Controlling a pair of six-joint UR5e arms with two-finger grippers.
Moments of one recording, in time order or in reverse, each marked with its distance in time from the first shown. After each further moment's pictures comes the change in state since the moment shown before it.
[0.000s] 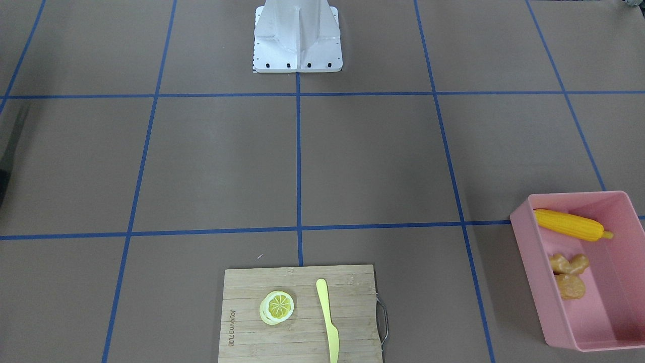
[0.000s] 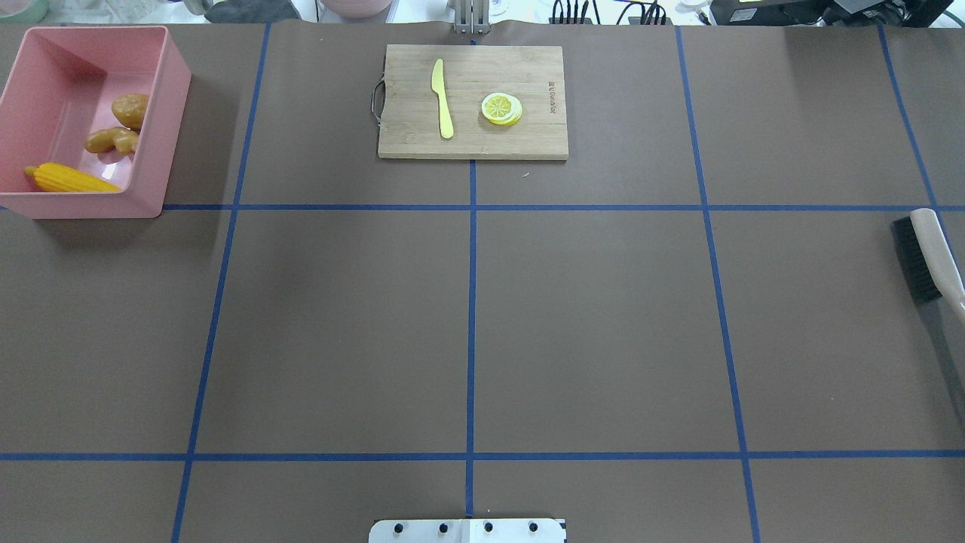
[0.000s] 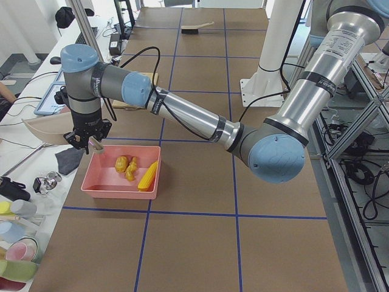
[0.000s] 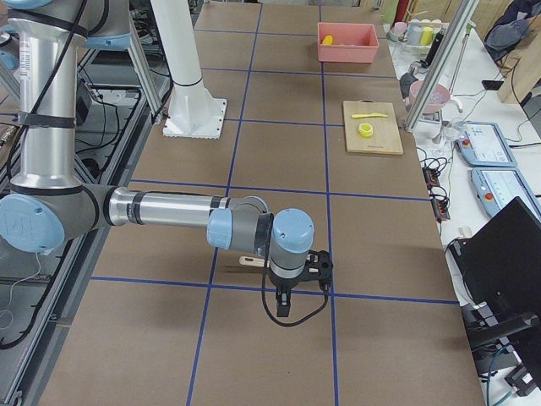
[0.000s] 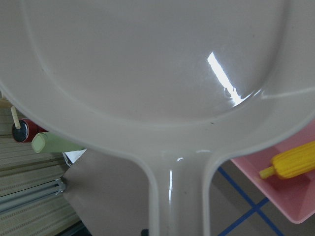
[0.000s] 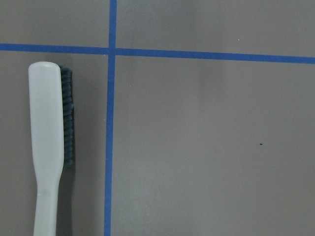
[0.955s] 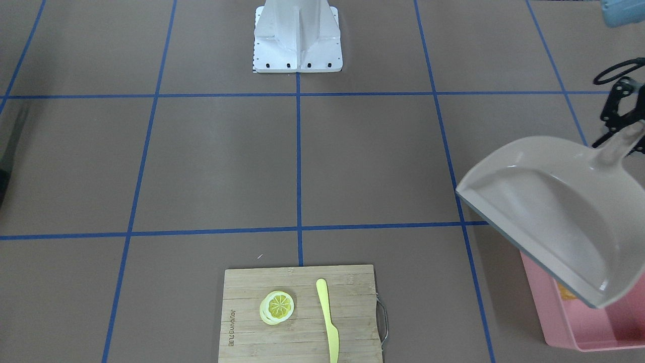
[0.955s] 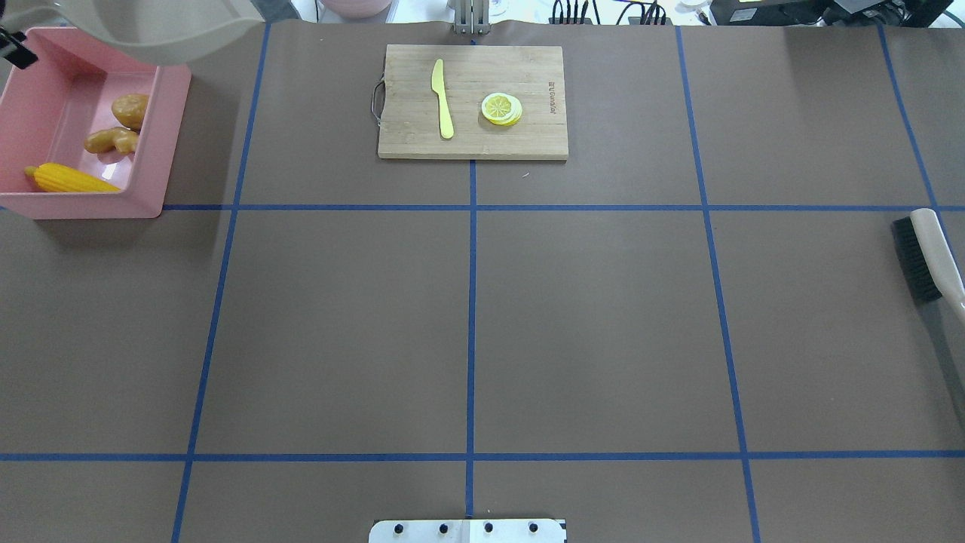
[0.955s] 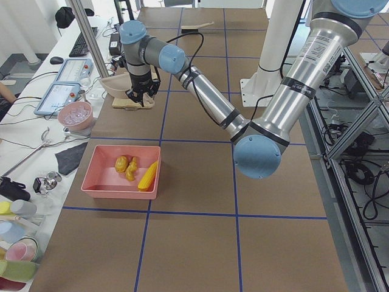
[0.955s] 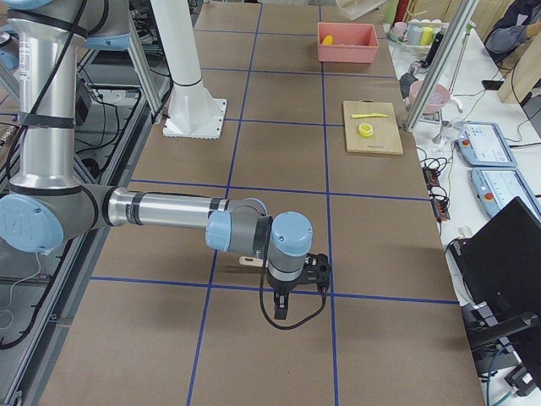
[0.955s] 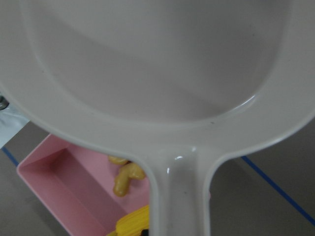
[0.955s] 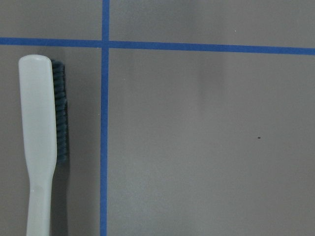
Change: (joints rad) left arm 0.352 0.039 -0.370 0.189 -0.111 -0.101; right arm 0.000 -0.006 -0.013 -0.001 -0.002 0.000
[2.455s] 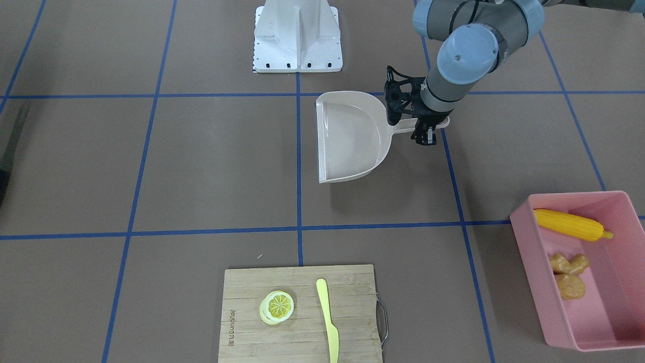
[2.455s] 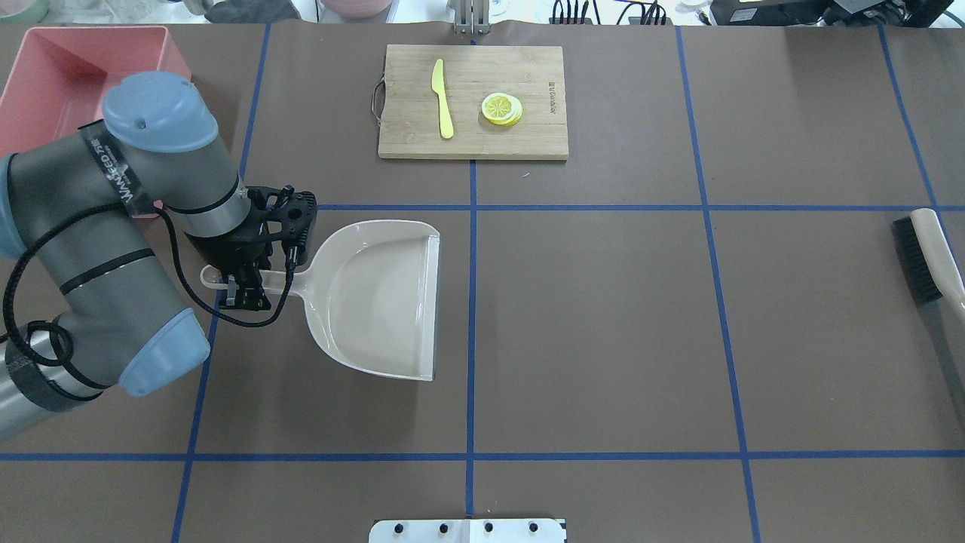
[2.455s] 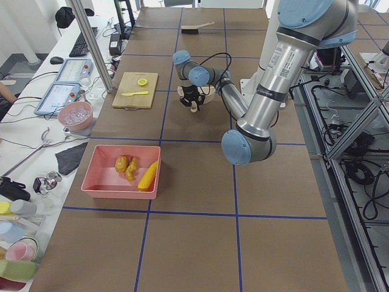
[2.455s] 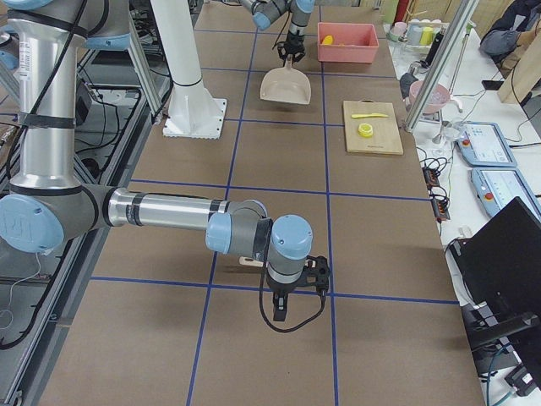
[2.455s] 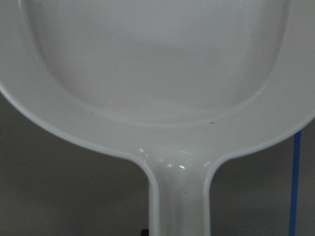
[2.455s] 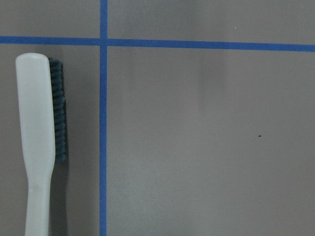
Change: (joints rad) left arm 0.582 0.042 0.013 -0.137 0.199 0.128; right arm 0.000 0.001 -0.006 -0.001 0.003 0.000
